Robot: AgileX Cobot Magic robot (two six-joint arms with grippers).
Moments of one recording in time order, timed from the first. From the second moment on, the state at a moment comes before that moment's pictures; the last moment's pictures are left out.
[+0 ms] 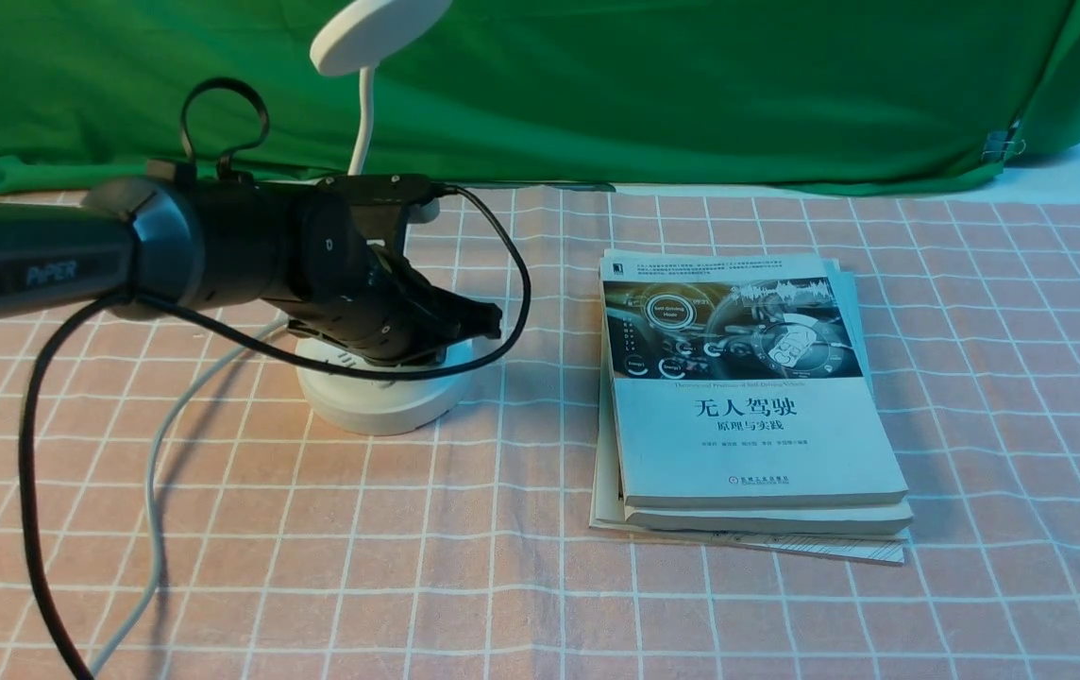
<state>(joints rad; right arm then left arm) -0.01 0.00 0.01 0.05 0.25 -0.07 -0.38 1.99 -1.30 -0.20 0.36 -0.05</state>
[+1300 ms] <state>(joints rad) -0.01 0.00 0.01 0.05 0.25 -0.07 -0.39 0.17 -0.34 -0.16 0.24 0.08</state>
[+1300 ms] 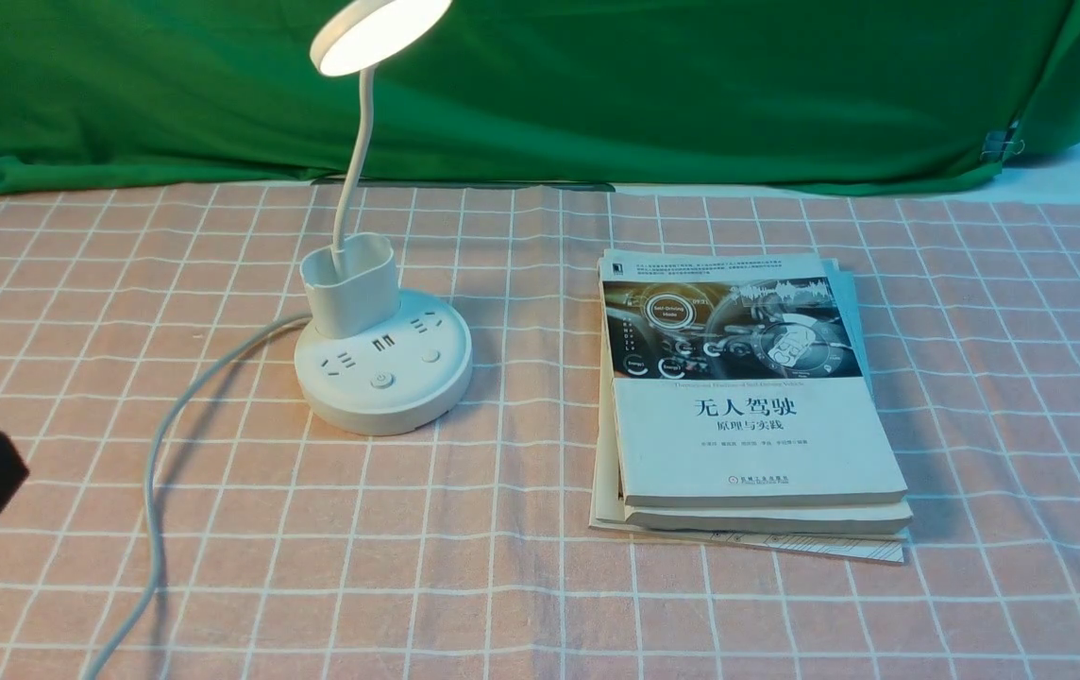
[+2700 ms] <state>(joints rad) -0.01 0.00 0.01 0.05 0.25 -0.07 -0.08 0.00 0.01 -0.14 0.25 -0.07</state>
